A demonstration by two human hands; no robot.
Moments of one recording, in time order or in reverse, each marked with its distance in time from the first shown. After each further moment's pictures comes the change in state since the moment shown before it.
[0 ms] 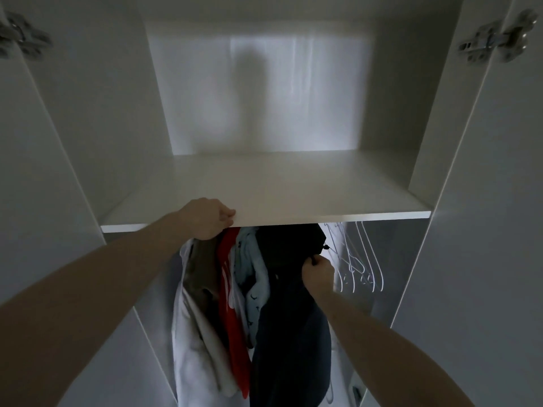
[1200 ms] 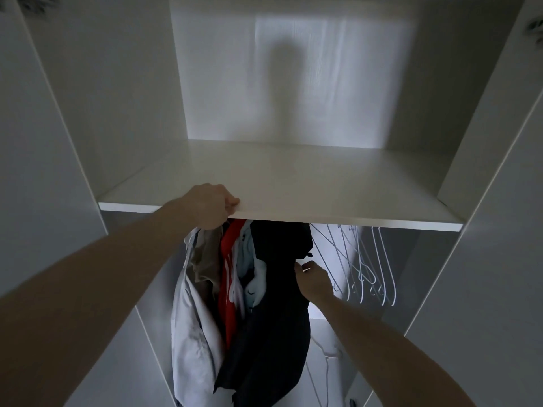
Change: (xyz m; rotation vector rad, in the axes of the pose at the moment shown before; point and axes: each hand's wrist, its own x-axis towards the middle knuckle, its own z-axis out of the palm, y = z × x) left_hand 0.005 0.015 0.001 0.006 0.109 -0.107; right_hand 0.062 0.051 0.043 -0.285 -0.261 -0.123
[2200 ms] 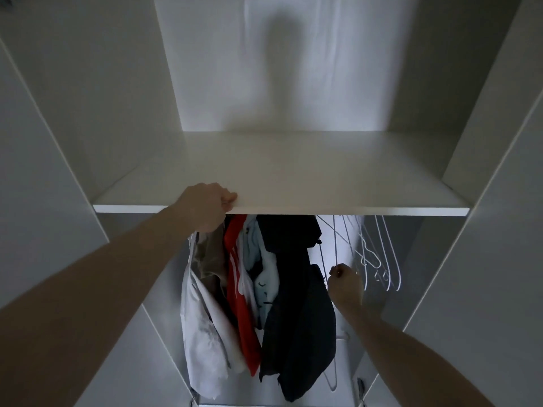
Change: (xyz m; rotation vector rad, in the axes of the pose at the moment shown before) left_hand 0.000 -0.005 0.014 0.111 0.036 -0.012; right_hand -0.007 0.057 -0.012 0.077 0.283 0.103
